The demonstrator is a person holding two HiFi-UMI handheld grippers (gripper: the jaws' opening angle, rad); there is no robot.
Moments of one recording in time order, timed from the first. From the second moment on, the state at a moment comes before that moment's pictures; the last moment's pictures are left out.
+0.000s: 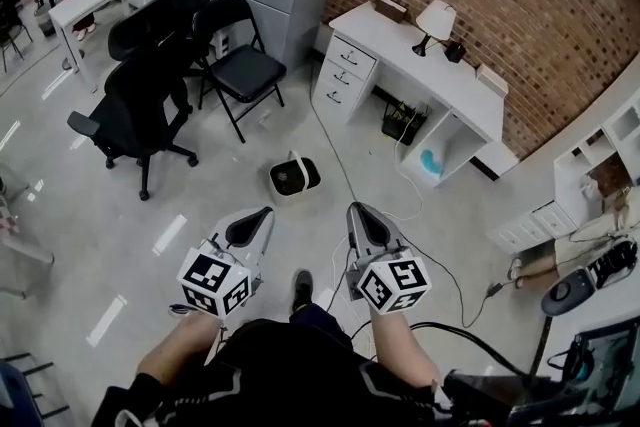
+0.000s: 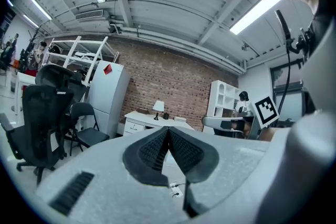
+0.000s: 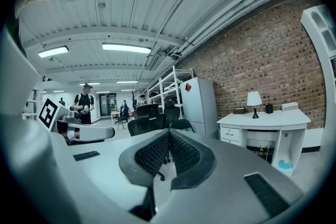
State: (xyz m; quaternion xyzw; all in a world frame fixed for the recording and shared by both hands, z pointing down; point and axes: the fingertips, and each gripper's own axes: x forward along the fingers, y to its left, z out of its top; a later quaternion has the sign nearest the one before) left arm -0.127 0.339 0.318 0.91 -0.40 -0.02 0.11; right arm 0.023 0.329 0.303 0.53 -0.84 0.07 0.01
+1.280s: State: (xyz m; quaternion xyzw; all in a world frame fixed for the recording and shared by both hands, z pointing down) left arm 0.006 0.149 0.326 0.89 -0.44 0.03 0.10; right arm 0.150 0.125 0.323 0.46 -0.88 0.09 0.01
